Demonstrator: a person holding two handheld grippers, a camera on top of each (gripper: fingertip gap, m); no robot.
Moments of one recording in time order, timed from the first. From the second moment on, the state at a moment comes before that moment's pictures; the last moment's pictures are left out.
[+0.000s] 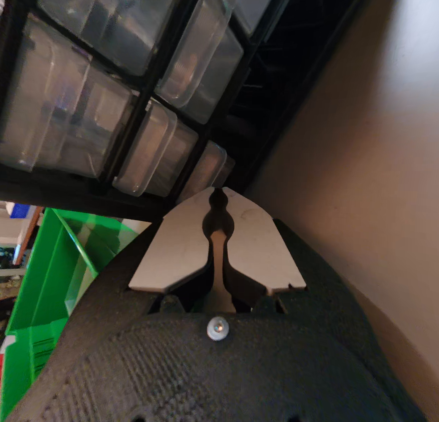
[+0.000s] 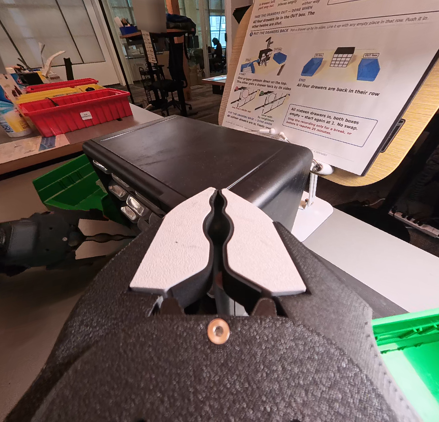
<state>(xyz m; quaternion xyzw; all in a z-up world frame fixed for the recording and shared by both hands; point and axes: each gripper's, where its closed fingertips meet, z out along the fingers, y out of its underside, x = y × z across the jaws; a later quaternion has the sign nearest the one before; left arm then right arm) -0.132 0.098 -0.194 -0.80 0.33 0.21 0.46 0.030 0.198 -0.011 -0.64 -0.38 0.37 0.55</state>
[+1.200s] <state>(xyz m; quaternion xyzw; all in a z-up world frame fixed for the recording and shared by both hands) -0.419 0.035 -0.197 -0.64 0.71 0.22 -0.20 0.031 0.198 -0.011 -0.63 -0.39 0.39 0.55</state>
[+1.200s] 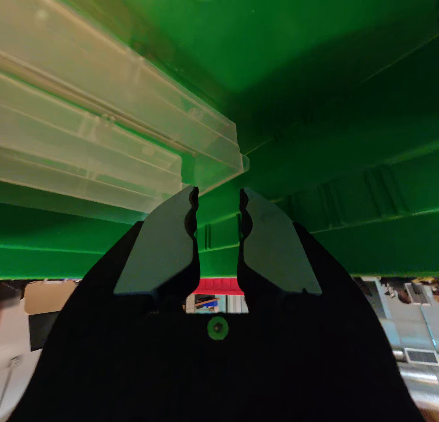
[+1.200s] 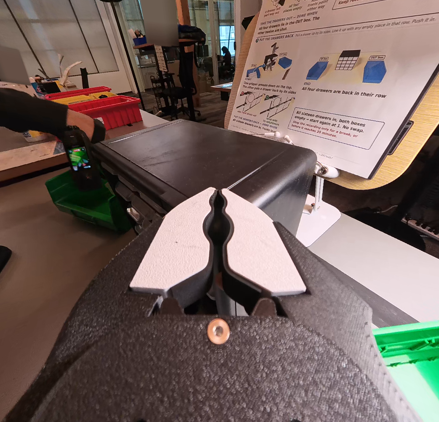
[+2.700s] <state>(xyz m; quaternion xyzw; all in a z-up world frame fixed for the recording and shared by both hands) -0.021 -0.022 -0.119 -0.79 0.51 -0.32 0.10 0.032 0.197 -0.011 -0.62 -0.39 0.40 0.55</state>
